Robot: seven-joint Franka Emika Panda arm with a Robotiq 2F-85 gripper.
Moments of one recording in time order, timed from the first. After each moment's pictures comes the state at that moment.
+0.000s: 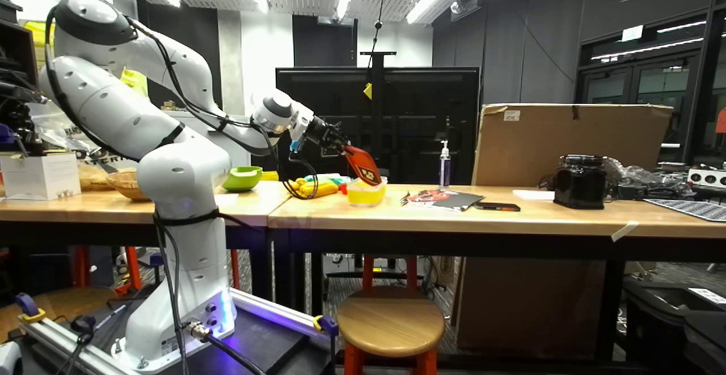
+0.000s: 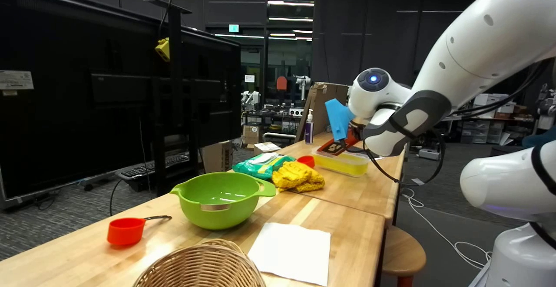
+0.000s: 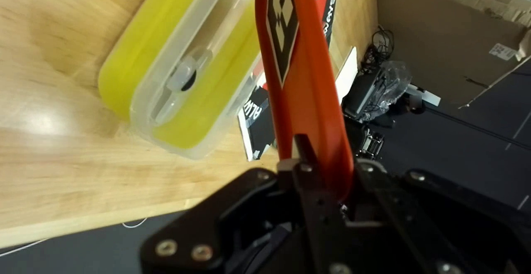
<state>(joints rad) -0.99 -0.88 0.93 -2.77 -0.27 2.97 2.40</state>
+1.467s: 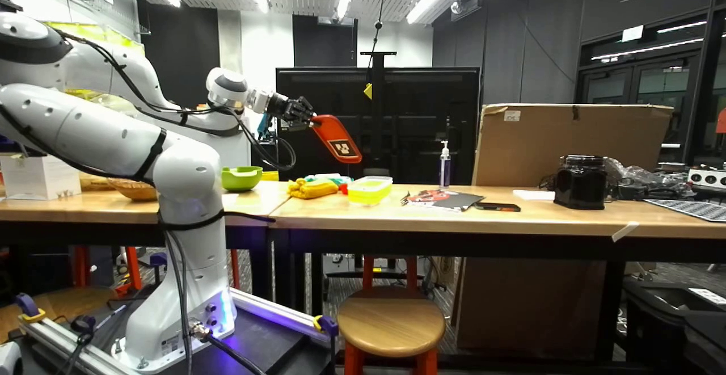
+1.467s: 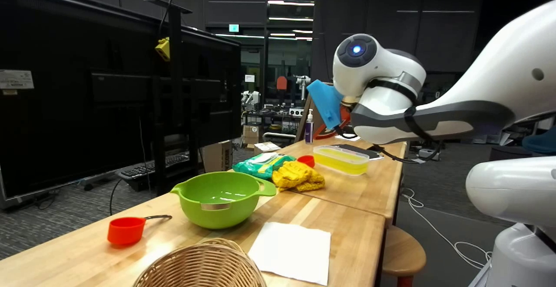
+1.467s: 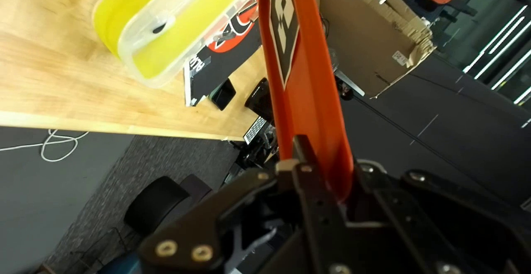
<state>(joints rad) -0.70 -1.16 0.91 -2.68 -0.26 2.56 2.24</state>
